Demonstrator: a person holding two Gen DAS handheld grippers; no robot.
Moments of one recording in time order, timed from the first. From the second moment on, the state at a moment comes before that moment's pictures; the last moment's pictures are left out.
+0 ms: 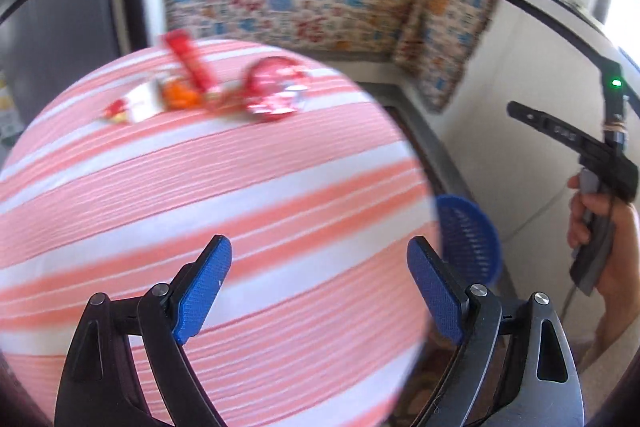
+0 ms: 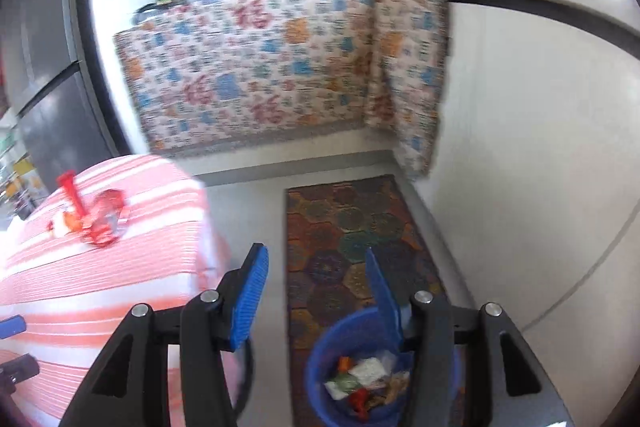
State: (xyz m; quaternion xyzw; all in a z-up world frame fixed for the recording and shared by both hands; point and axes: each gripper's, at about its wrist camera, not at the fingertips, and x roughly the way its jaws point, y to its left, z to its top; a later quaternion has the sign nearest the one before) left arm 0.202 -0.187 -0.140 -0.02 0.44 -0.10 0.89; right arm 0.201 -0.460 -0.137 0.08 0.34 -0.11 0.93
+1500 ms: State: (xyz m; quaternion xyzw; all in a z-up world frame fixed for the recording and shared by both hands) left arm 0.450 -0.034 -0.204 0.15 0.44 -0.25 0.85; right arm 0.259 -0.180 -0.225 -0.06 0.43 0.15 0.89
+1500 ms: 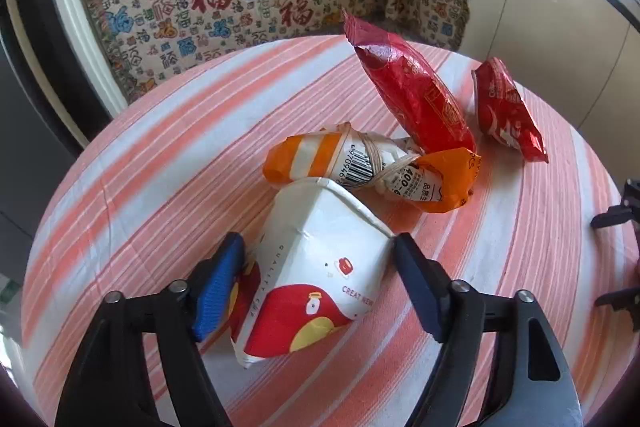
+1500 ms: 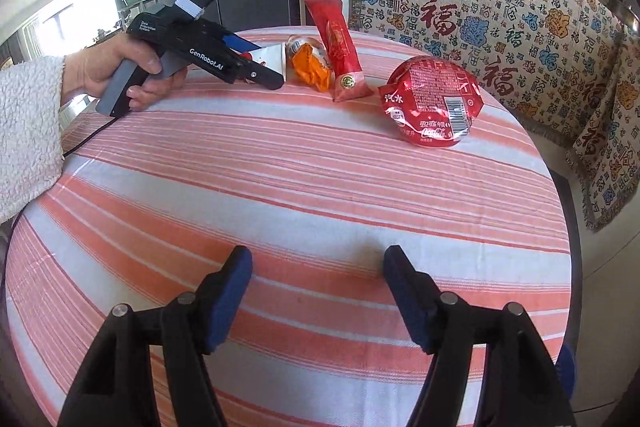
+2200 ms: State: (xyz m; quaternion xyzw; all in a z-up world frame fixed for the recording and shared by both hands) left arm 0.256 -0.026 -0.198 -0.05 0.45 -0.10 0.89; right arm 0.284 -0.233 -0.226 0.04 0.43 0.09 0.90
